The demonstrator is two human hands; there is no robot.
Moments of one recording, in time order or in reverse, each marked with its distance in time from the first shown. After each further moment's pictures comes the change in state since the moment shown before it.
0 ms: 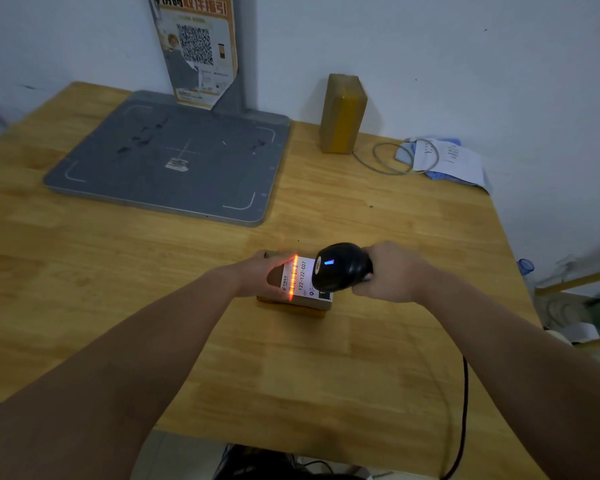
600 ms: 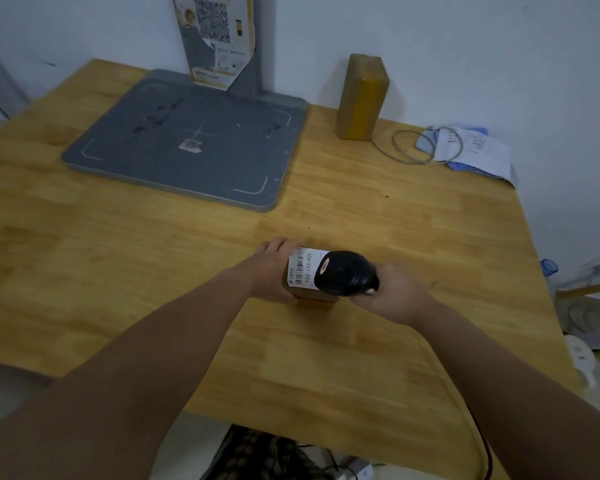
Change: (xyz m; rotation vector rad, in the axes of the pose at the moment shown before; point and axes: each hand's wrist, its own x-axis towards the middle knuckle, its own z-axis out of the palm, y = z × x) left_hand -0.006 0.004 0.024 0.074 0.194 0.061; right_hand 0.004 0.022 0.058 0.300 0.079 -0.021
